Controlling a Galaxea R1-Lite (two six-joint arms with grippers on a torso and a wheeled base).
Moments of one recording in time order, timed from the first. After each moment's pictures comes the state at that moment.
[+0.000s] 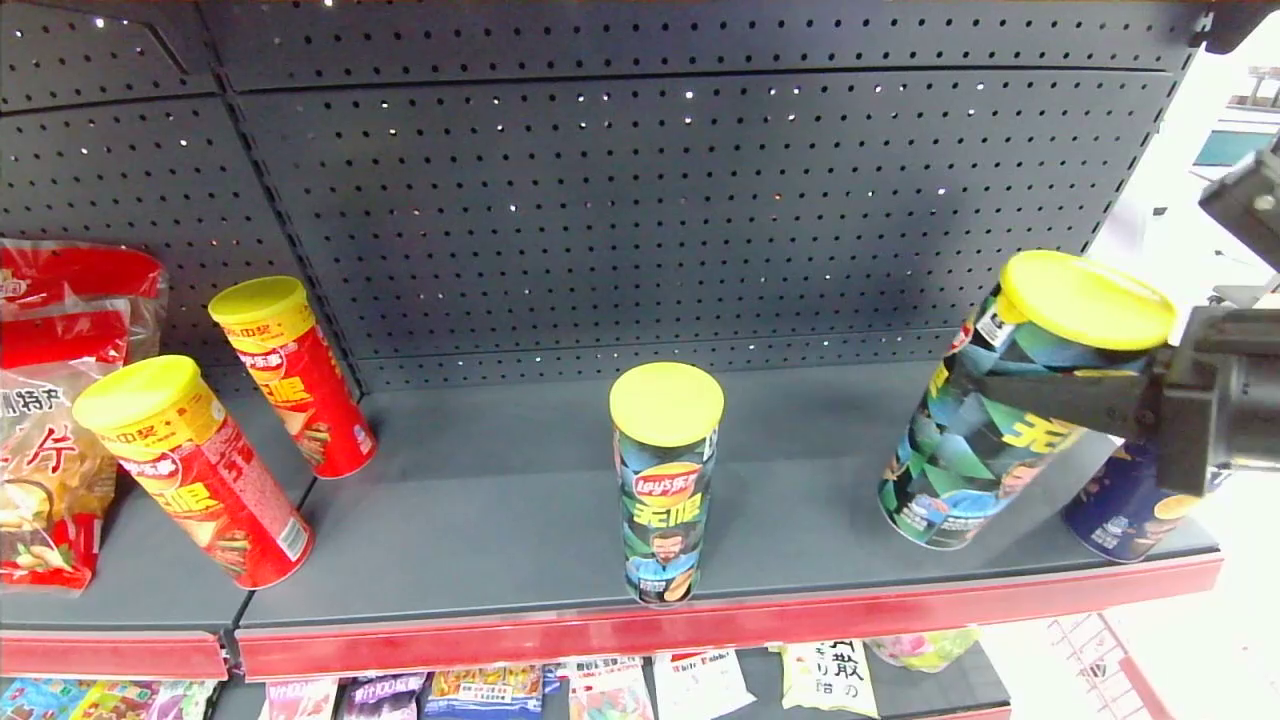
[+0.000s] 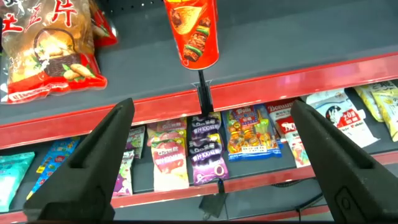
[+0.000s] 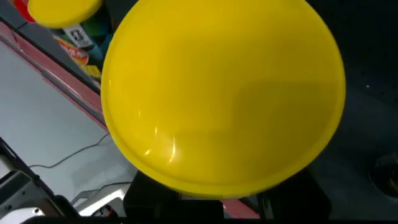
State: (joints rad) left arm -0.32 0.00 -0.18 0.32 0.30 0.11; right arm 0.33 1.25 -0.95 0.07 0.32 -0.19
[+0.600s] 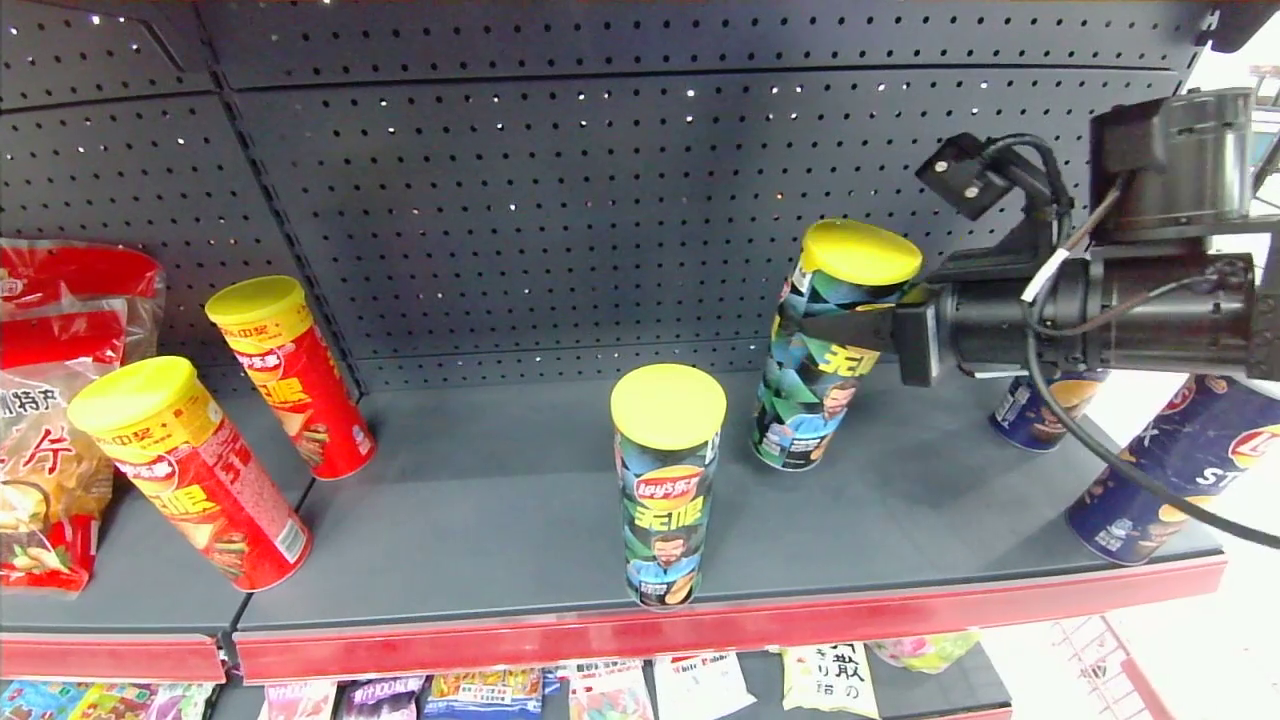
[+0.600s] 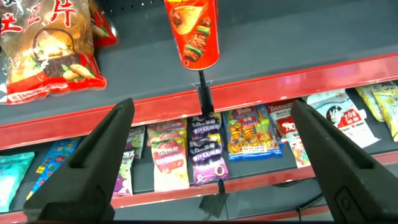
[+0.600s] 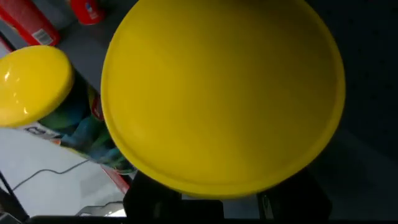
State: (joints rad) left arm -0.32 0.00 -0.18 0.32 0.30 0.11; right arm 0.43 1.62 -1.19 -0.08 0.34 -0.17
